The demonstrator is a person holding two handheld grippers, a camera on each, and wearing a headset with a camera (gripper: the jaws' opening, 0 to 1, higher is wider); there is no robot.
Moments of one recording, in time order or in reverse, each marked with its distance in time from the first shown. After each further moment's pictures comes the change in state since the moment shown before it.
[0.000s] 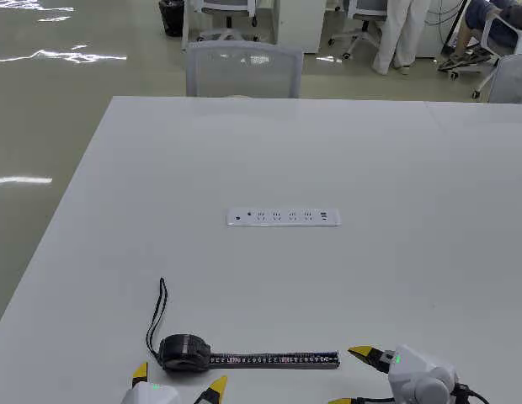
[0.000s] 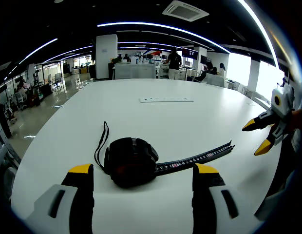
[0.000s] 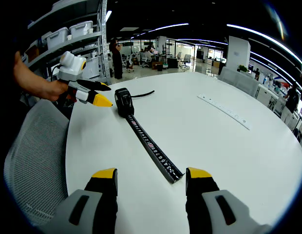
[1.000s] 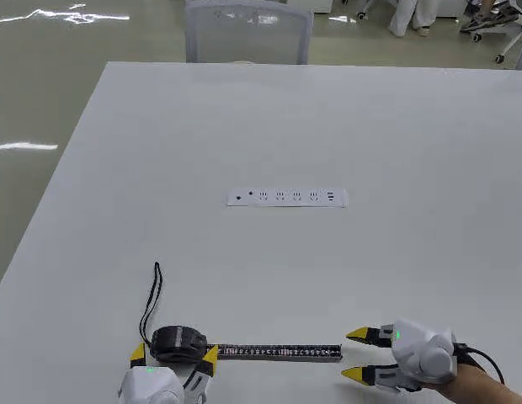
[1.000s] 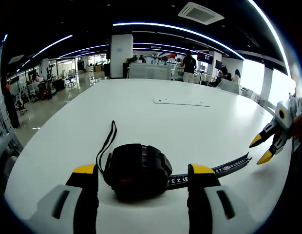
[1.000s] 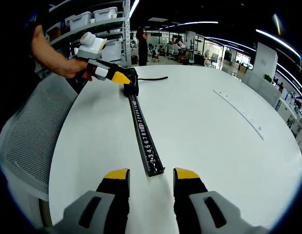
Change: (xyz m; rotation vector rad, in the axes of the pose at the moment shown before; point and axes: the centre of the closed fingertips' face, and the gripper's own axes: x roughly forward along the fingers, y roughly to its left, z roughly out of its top) left arm 0.035 0.014 0.002 -0.069 -0.017 0.112; right arm 0.026 -0.036 -0.032 -0.174 0.078 0.176
